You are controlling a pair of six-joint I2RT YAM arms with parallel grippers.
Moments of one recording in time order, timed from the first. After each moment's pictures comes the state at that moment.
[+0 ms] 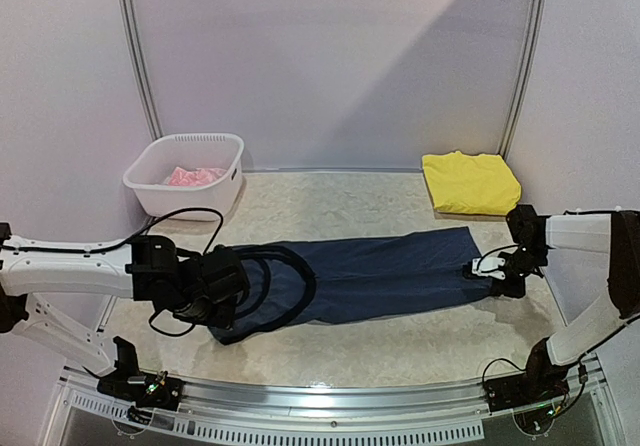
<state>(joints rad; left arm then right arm) -1.14 1.25 0.85 -0.98 -0.40 -1.02 0.01 1.47 0.72 -0.67 -0.05 -1.24</state>
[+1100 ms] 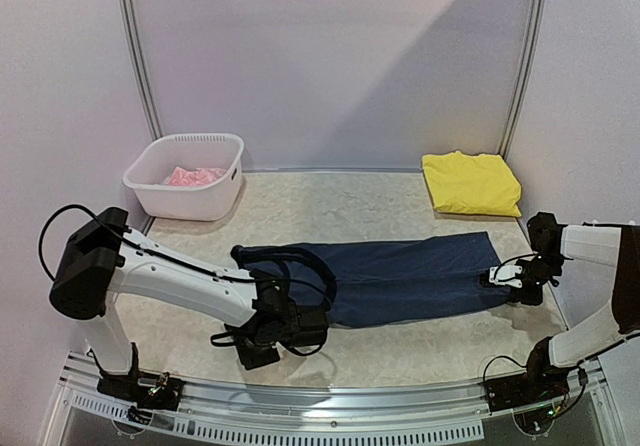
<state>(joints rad) -1.33 1.85 1.13 -1.13 -0.37 -0.24 -0.15 1.36 0.63 -0.67 0.01 -1.37</state>
